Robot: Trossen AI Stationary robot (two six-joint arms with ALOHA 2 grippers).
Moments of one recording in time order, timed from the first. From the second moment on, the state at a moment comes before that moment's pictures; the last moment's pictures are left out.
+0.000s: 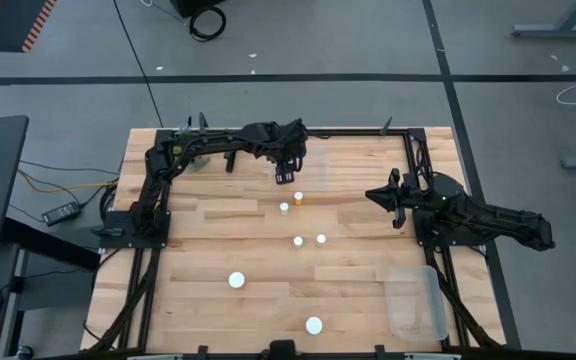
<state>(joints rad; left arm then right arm) 0.40 2.10 1.71 -0.73 -0.17 0.33 -0.29 0.04 0.01 0.07 -0.16 0.30</state>
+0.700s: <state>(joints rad) 0.43 2.10 1.71 -0.77 -0.20 0.30 -0.29 0.05 0.01 0.07 -0.16 0.30</state>
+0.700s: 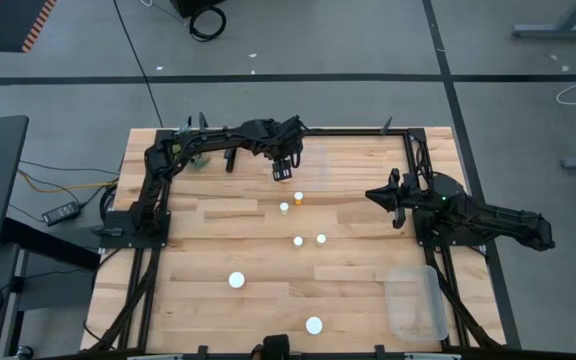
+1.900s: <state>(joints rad) 0.05 1.95 1.72 -1.08 -0.16 0.14 -0.29 0.05 0.01 0.07 -0.16 0.30</state>
